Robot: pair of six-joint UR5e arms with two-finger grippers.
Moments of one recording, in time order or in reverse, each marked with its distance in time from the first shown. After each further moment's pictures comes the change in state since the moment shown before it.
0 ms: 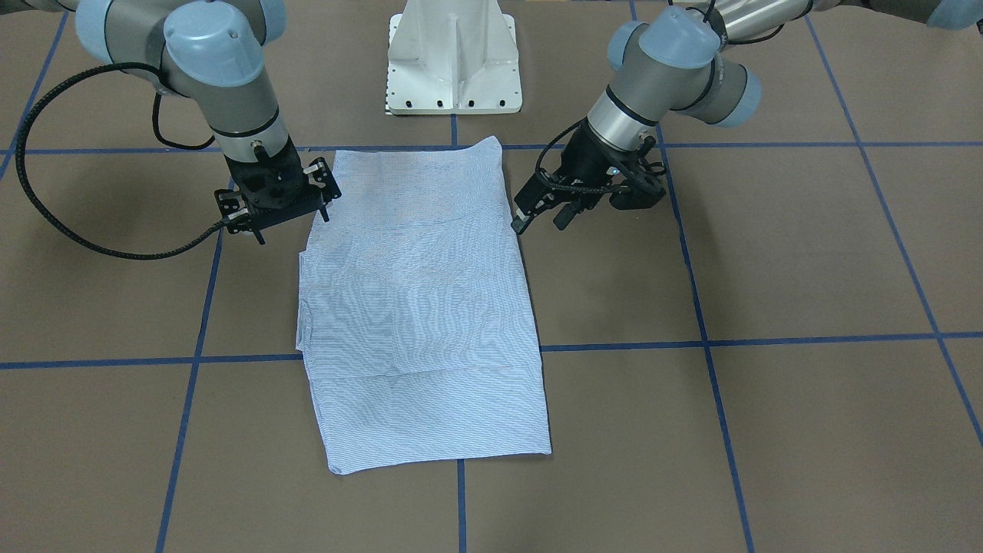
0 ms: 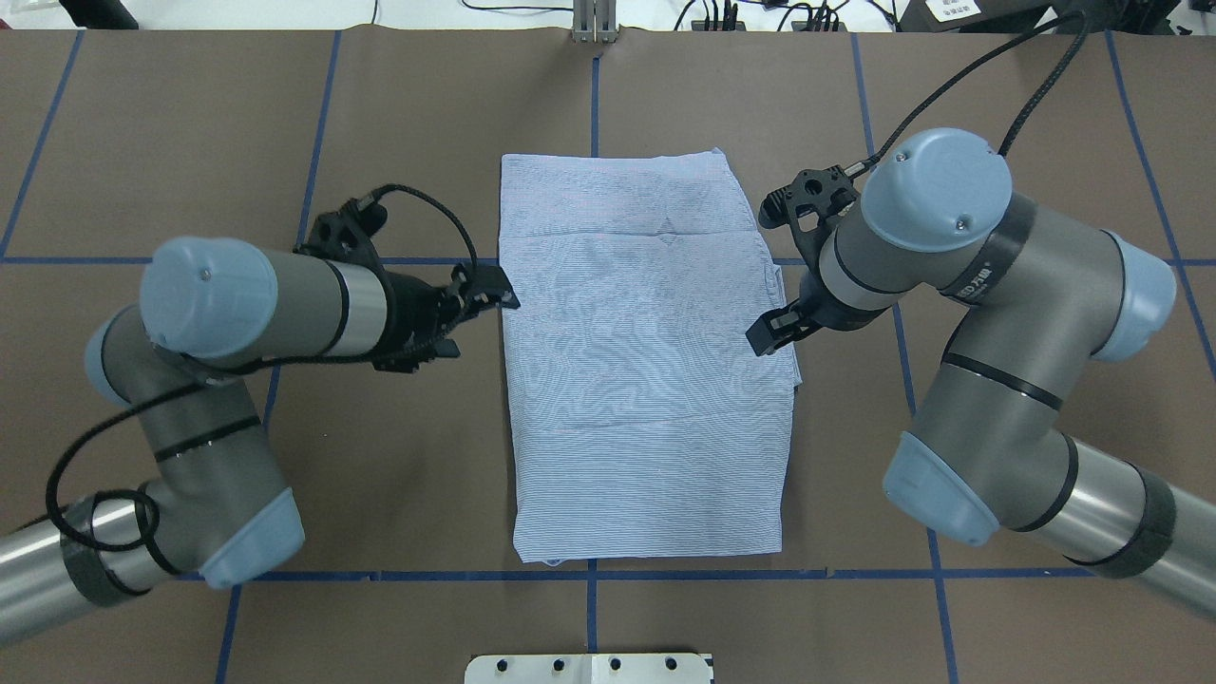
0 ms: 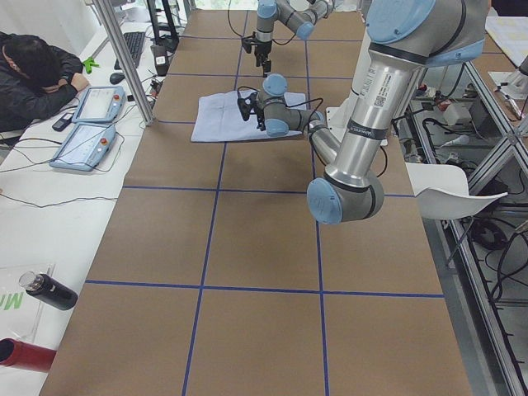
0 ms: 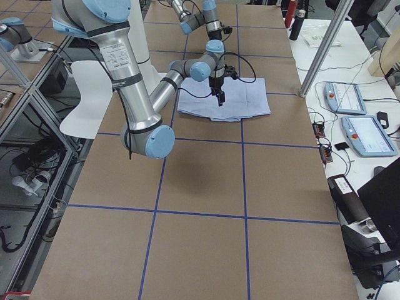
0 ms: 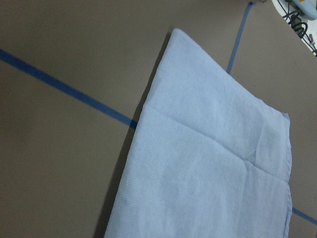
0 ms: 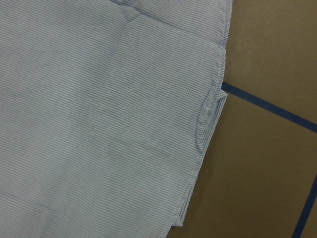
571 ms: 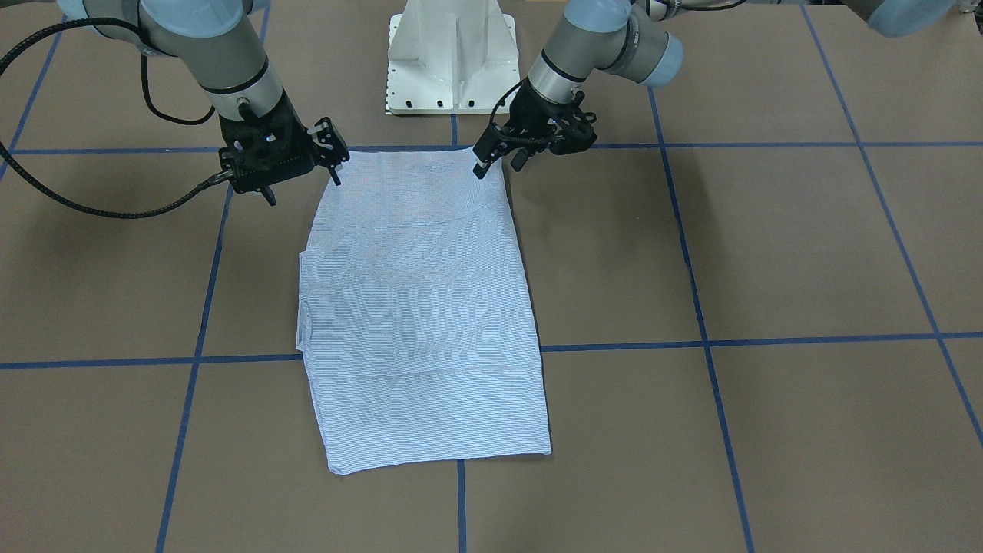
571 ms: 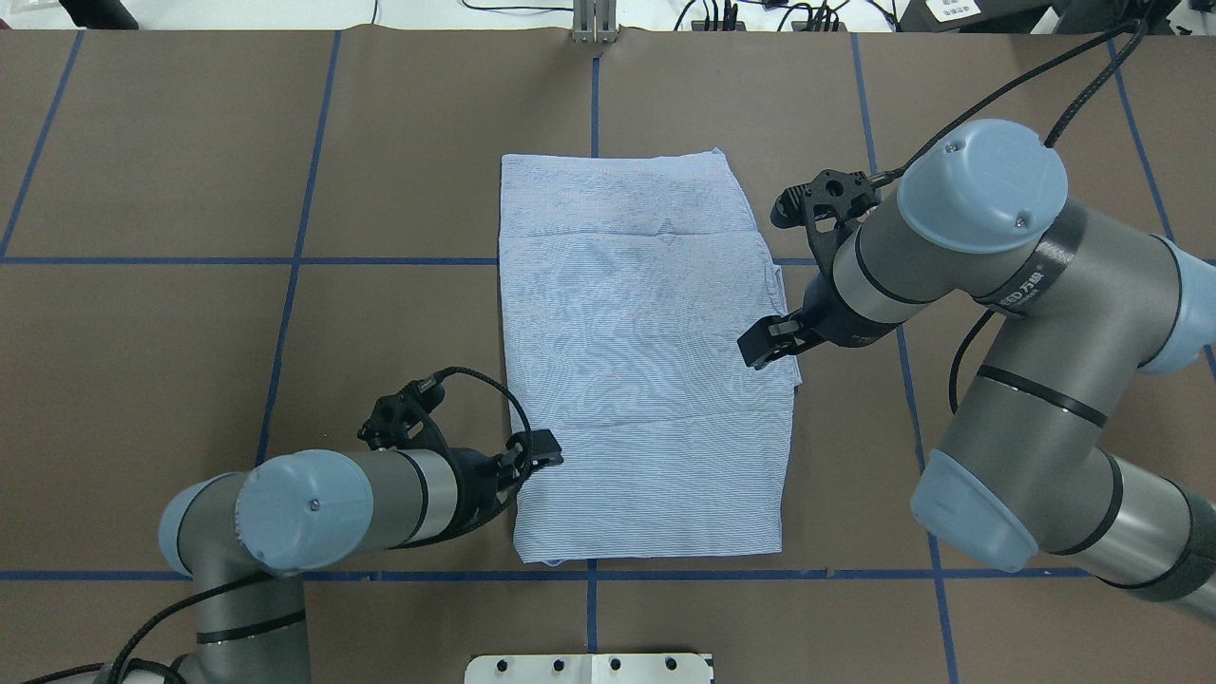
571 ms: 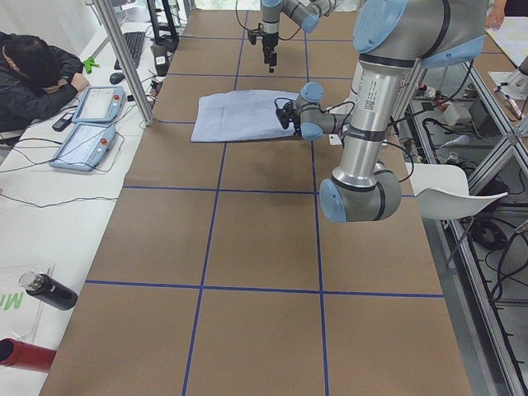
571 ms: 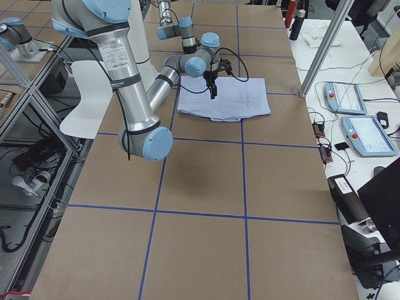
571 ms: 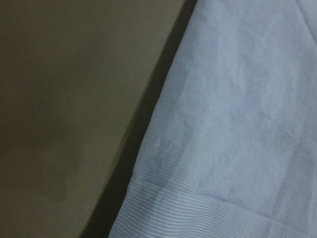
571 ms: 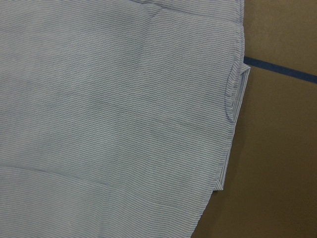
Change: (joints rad) left arm 0.287 0.031 -0.034 0.081 0.210 -0.167; right arm -0.001 -0.014 0.074 0.001 0.069 0.125
